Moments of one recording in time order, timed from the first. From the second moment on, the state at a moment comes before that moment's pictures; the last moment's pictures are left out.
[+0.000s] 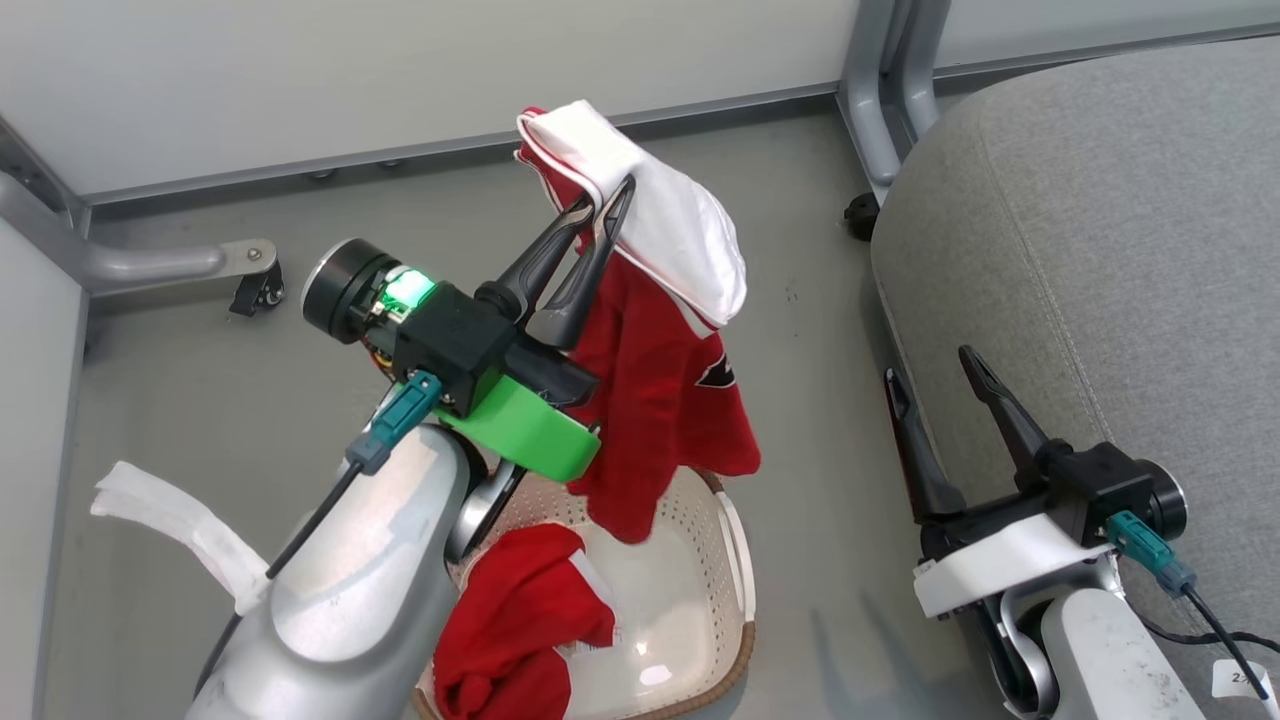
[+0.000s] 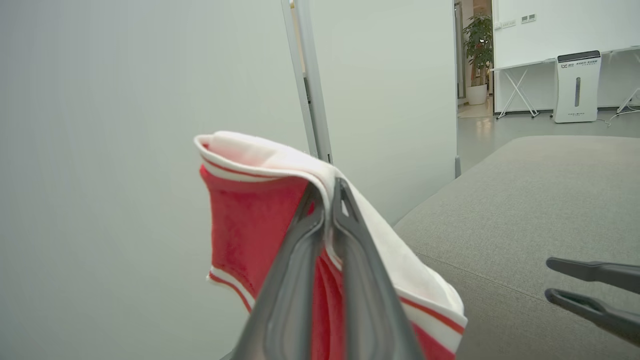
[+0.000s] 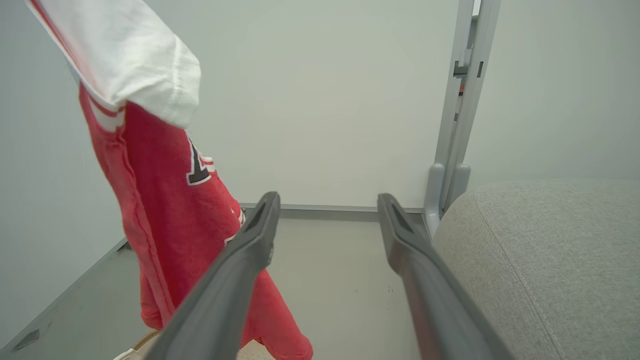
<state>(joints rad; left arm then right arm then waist) -0.60 0.15 -0.55 0.21 -0.25 -0.13 -0.26 -0.17 -0.05 0.11 0.12 0.14 0.13 -0.26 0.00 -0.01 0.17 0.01</state>
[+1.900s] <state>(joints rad) -0.67 0.10 -0.64 0.16 -0.27 -0.13 -0.26 -0.51 -0.05 0.41 0.31 0.23 0.13 -0.26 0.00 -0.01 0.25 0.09</state>
